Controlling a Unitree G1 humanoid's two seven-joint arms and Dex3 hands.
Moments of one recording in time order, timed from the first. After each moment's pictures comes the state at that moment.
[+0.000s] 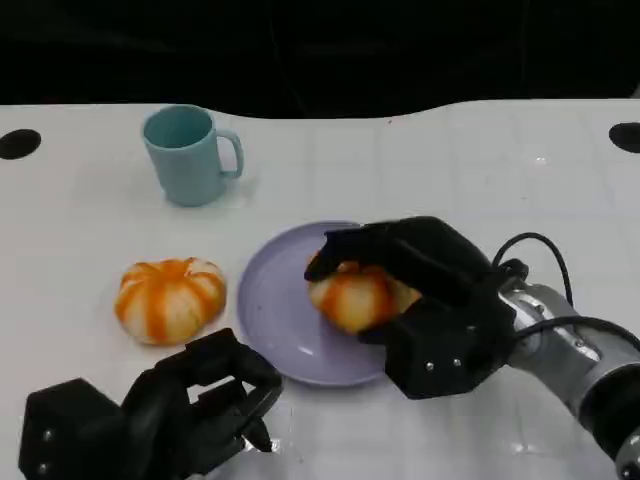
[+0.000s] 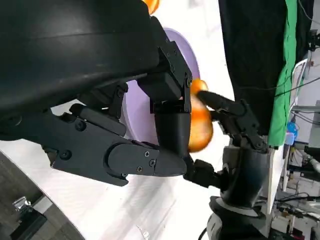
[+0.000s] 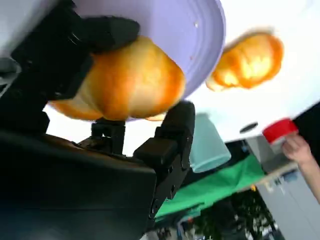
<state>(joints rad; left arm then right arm) 0.22 0.02 -0.06 -0.20 -0.20 0.14 -0.27 -0.71 -0.11 0.47 0.90 -0.61 -0.61 -0.07</state>
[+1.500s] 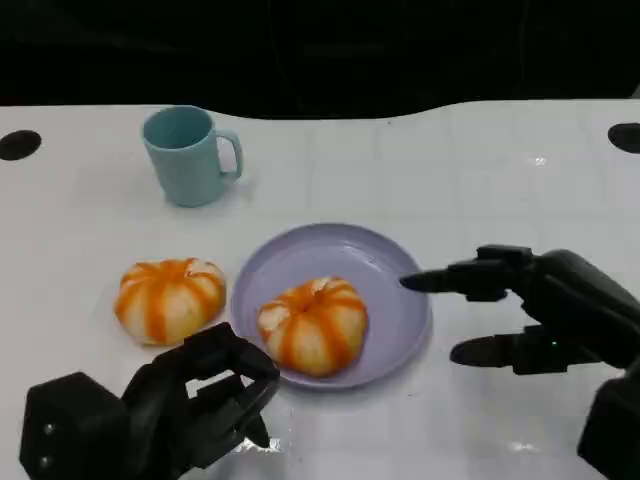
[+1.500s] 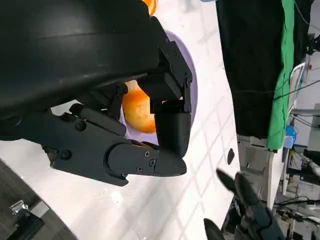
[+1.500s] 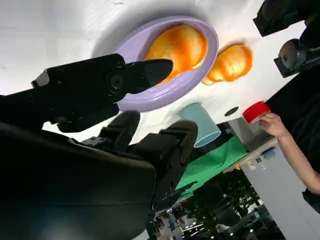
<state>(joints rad) 0.21 0.02 -0.06 -0.20 -0.20 0.15 -0.25 -0.23 -0.41 0.19 0.23 -0.31 -0.65 0.25</state>
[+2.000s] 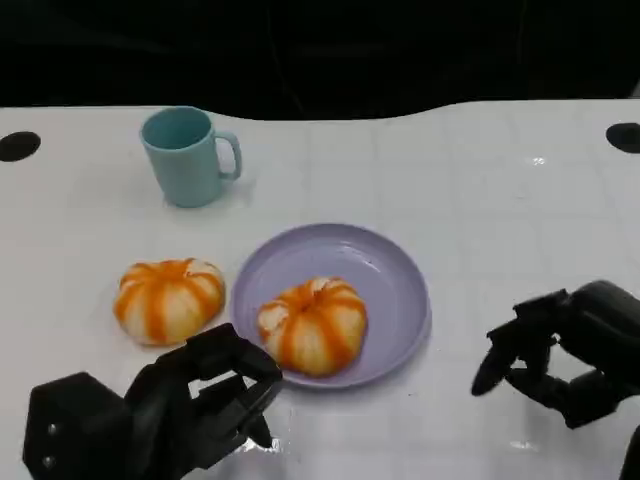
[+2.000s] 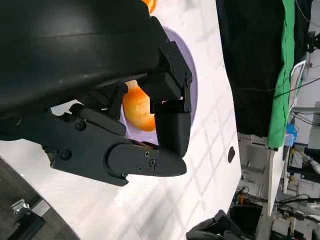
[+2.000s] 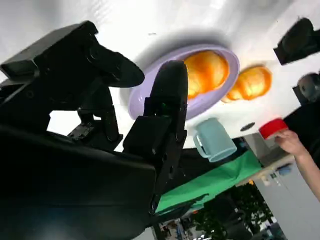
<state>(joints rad) 0.21 0.02 -0.06 -0.20 -0.20 0.15 -0.25 -0.14 -0.49 0.16 0.18 -0.34 -0.67 0.26</state>
